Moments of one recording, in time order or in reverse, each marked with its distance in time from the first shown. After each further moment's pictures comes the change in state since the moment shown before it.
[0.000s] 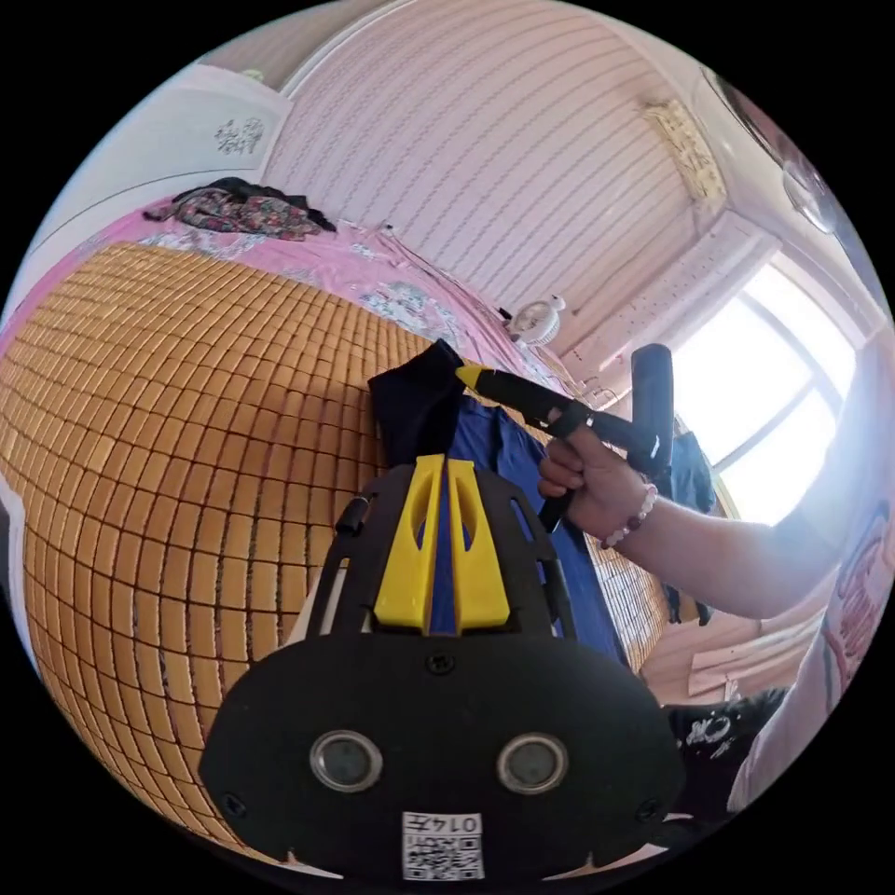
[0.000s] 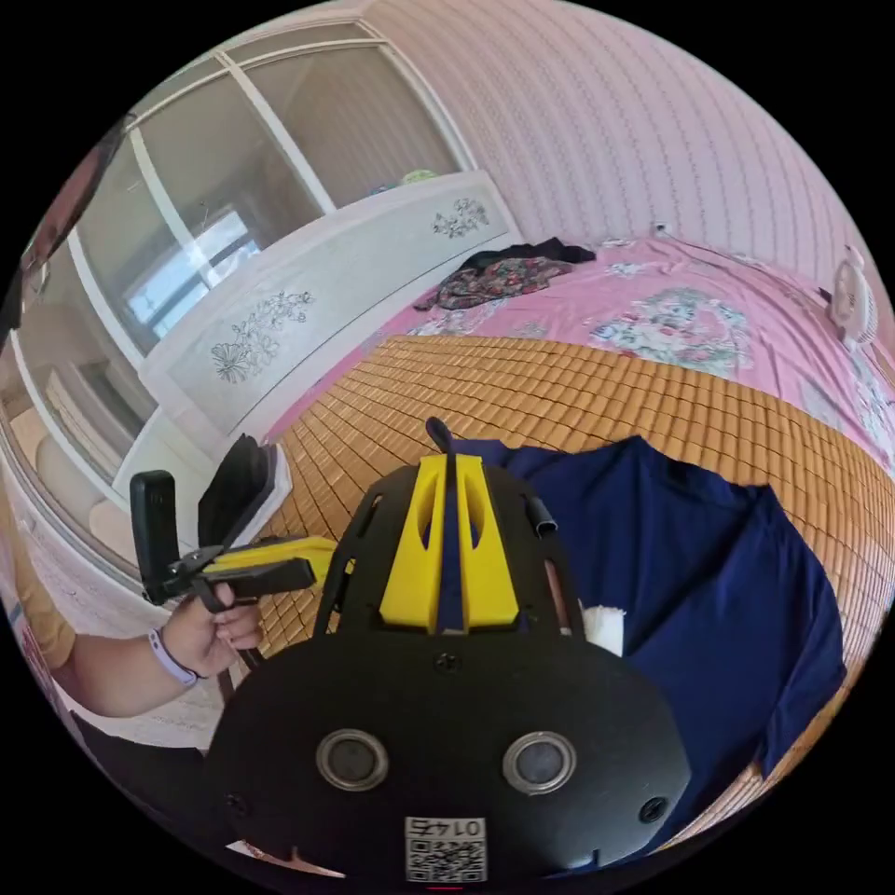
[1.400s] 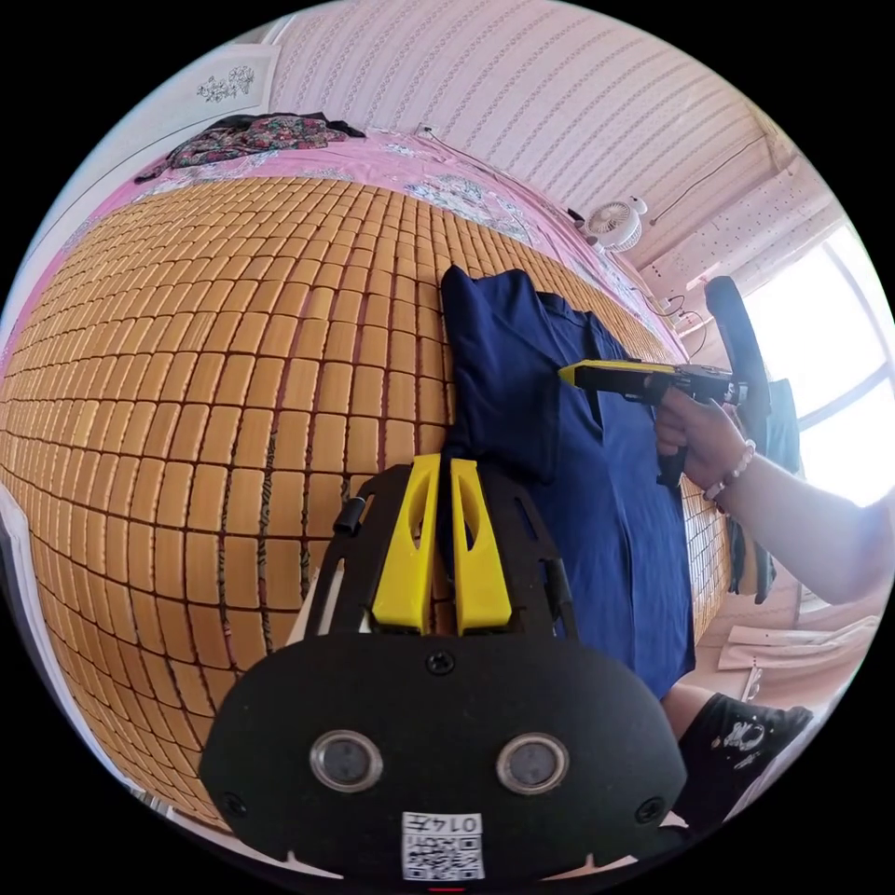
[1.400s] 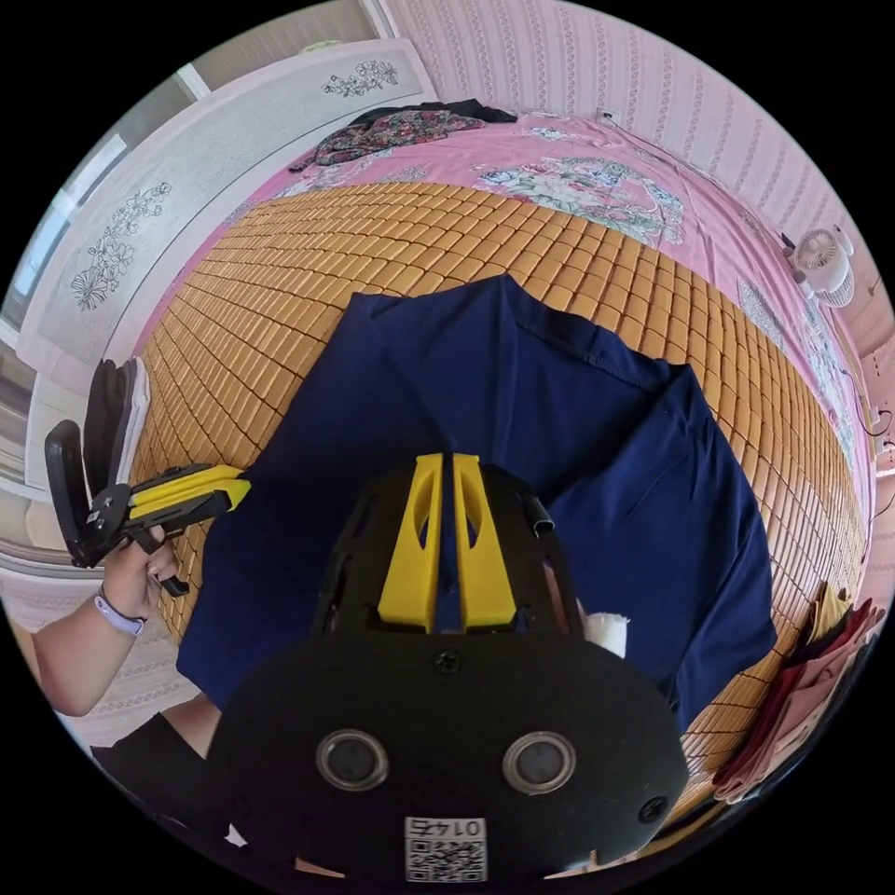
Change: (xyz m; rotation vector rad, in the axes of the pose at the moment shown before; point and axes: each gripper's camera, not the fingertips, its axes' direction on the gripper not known) left arm 0.049 -0.022 0.102 -0.274 -0.235 -0.064; right arm 0.085 0.071 0.018 -0.456 0.288 0.044
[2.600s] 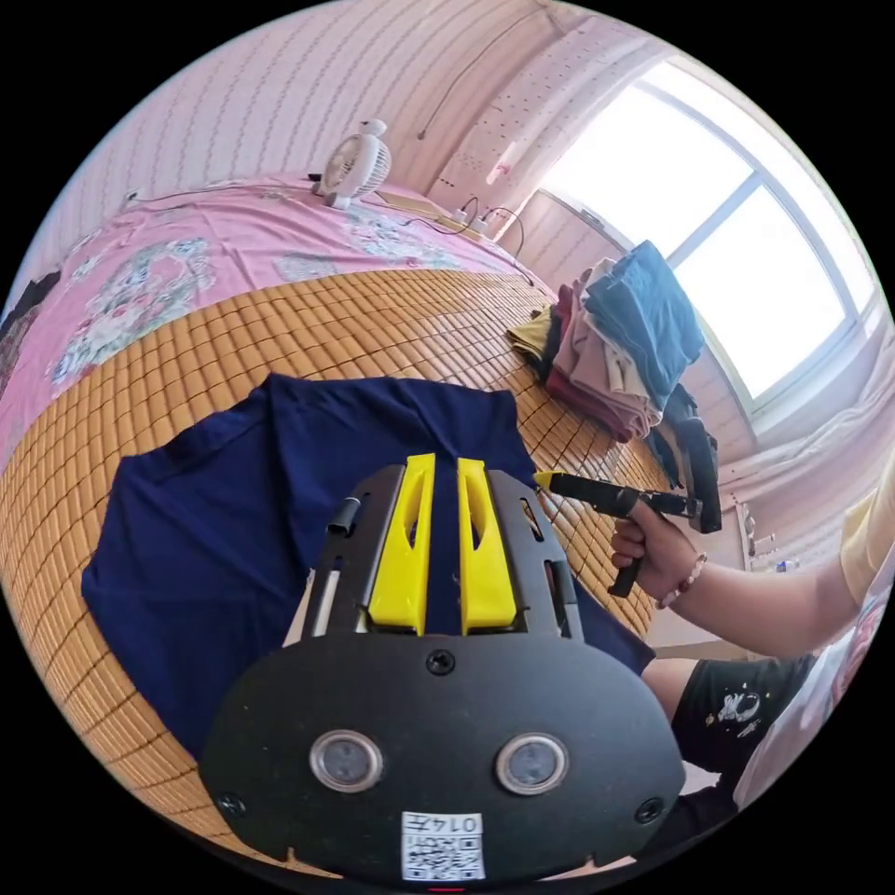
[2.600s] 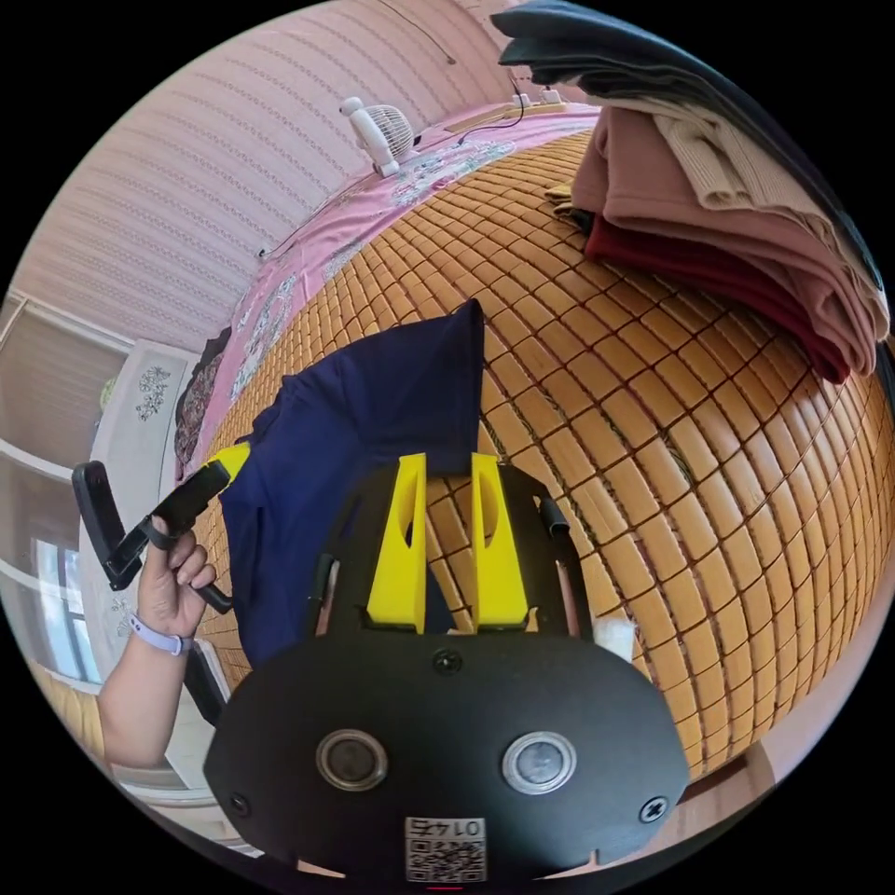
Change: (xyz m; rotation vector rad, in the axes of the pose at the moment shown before) left arm 0.299 -0.143 0.085 -0.148 0.309 0.600; right arm 0.230 0.339 -0.059 0.336 -0.090 0.965
